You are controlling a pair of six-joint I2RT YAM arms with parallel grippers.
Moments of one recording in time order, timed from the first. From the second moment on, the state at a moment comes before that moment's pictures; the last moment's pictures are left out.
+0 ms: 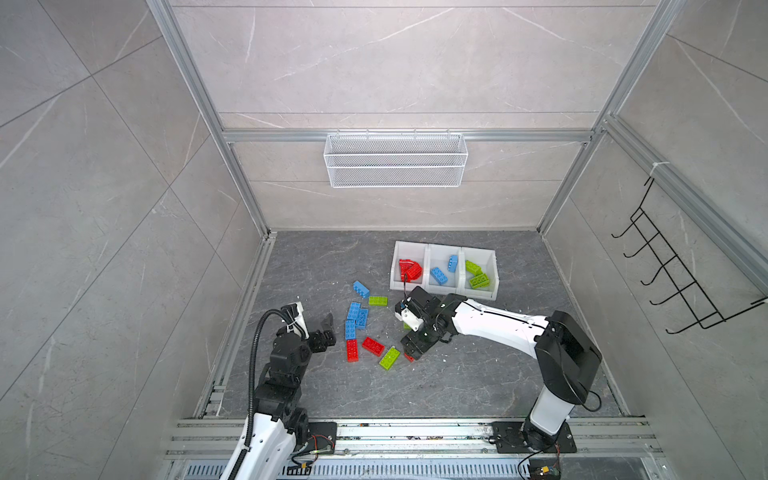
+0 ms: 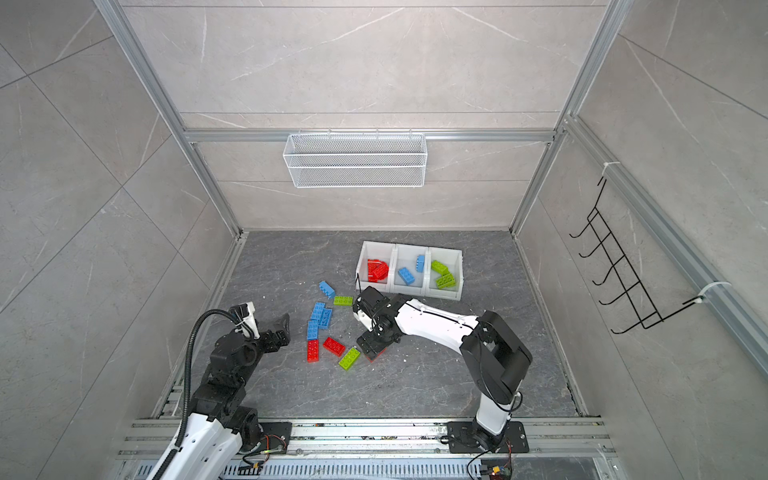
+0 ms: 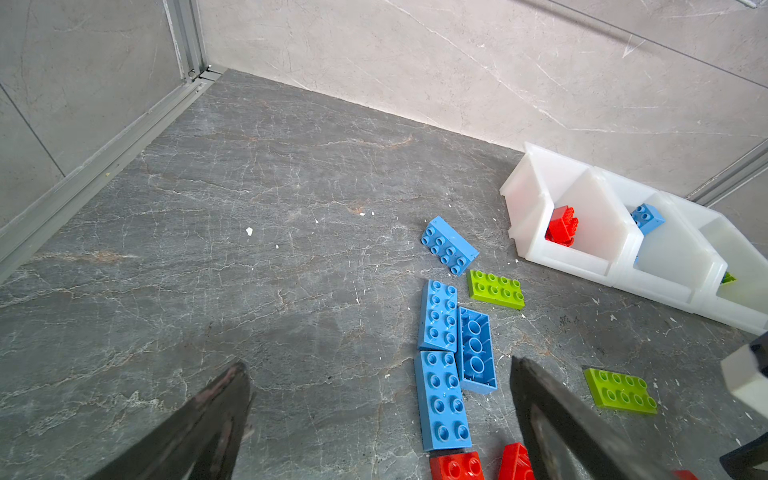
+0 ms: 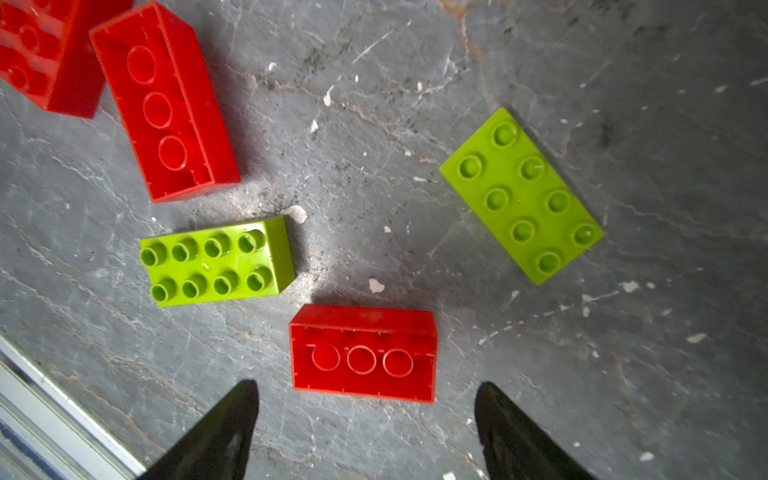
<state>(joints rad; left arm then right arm) -0.21 0.44 0.25 -0.15 -0.10 -0.30 0.85 1.78 1.23 -0.75 -0.10 0.08</state>
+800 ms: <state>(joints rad) -0.21 0.45 0.25 -0.15 -0.10 -0.30 0.89 1.89 1.28 -0.78 -0.02 0.06</state>
